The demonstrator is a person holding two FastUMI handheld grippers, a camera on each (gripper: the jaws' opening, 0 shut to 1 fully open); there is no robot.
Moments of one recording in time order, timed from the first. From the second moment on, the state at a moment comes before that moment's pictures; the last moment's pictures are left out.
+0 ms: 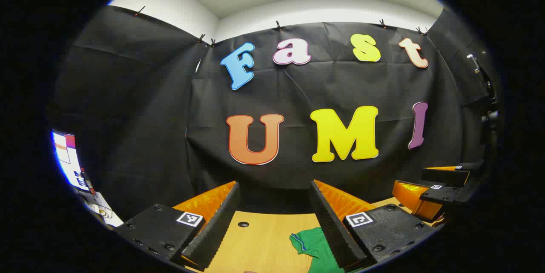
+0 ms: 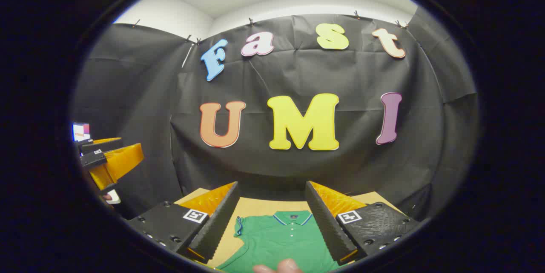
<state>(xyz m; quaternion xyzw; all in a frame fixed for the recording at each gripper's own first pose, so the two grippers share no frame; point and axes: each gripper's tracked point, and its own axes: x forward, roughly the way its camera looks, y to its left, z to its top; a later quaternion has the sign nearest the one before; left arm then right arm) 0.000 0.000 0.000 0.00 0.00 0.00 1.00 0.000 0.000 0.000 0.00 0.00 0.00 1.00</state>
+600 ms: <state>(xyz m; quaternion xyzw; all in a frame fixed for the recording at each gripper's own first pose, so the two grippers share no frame) -0.015 -0.005 -0.011 0.00 0.01 -0.02 1.00 -0.027 -0.027 -0.013 -0.02 0.02 -0.04 1.00</state>
